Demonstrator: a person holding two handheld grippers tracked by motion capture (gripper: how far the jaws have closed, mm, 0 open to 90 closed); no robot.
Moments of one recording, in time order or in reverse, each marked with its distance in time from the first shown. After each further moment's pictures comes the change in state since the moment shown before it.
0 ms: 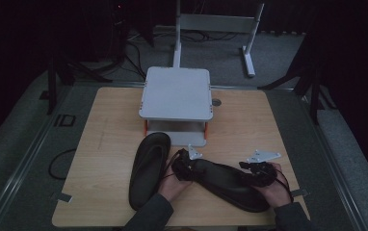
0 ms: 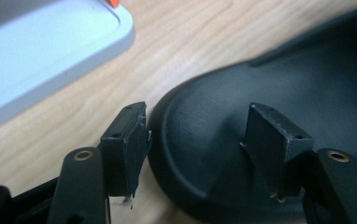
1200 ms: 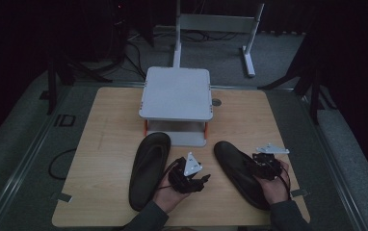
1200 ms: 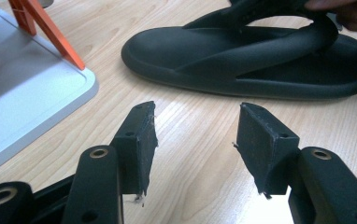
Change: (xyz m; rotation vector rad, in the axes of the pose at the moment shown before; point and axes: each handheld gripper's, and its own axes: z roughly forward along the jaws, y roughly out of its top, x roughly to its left) left arm -0.027 -0.002 -0.055 -0.167 -0.072 0.135; right arm -0.020 -0.002 0.004 -0.019 -0.246 0.270
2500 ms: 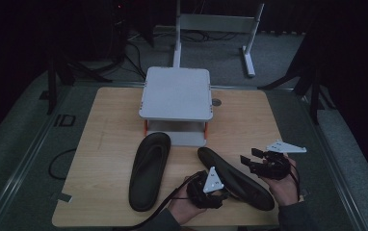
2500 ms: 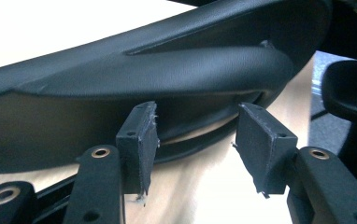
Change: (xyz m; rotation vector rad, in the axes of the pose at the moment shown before) left arm -0.054 0.015 0.018 -0.014 -0.148 0.129; right arm 0.003 0.022 -0.055 -0.178 0.231 -0.020
